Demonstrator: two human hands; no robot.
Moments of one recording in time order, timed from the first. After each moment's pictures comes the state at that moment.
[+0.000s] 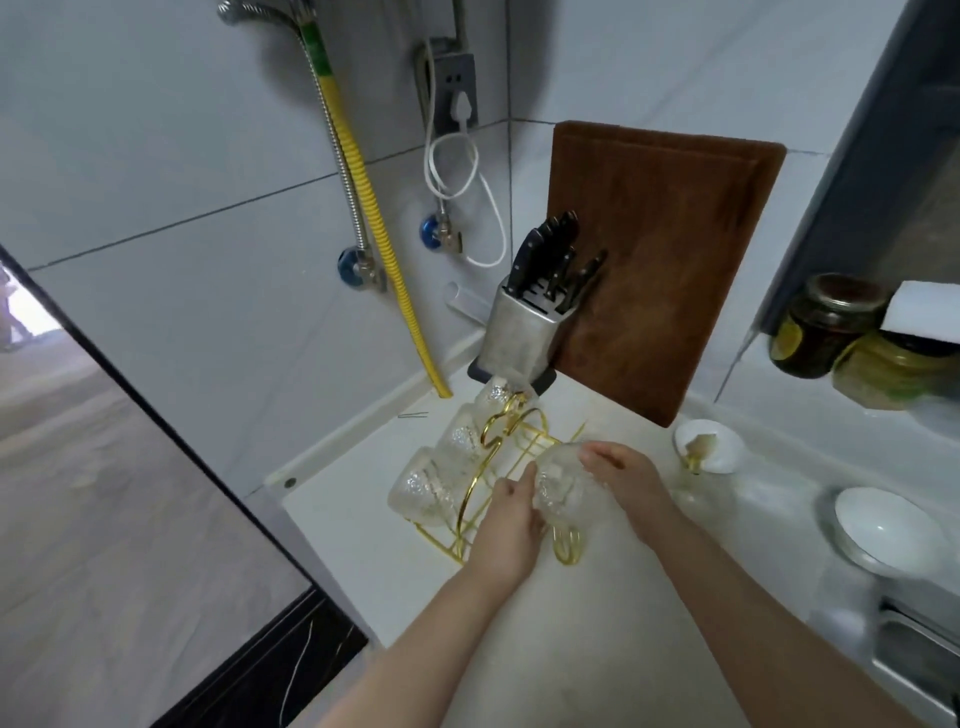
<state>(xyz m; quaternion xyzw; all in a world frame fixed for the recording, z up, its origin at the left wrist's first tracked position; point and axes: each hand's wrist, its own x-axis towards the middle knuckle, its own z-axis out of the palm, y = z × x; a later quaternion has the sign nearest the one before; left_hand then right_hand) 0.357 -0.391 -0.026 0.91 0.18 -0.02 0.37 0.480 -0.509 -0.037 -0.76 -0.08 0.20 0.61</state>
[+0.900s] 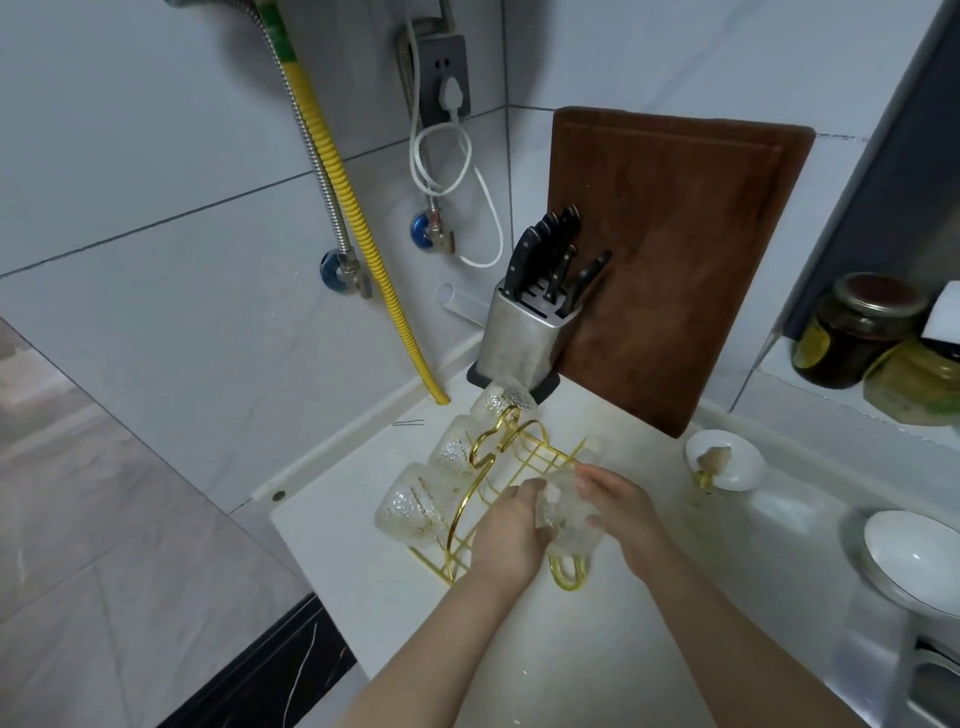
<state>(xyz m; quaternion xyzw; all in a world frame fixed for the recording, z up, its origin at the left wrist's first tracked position) 0.401 -0.386 -0.047 0.93 0.20 -0.02 0.30 0.501 -0.504 -0.077 -0.69 -0.02 0.28 0.67</state>
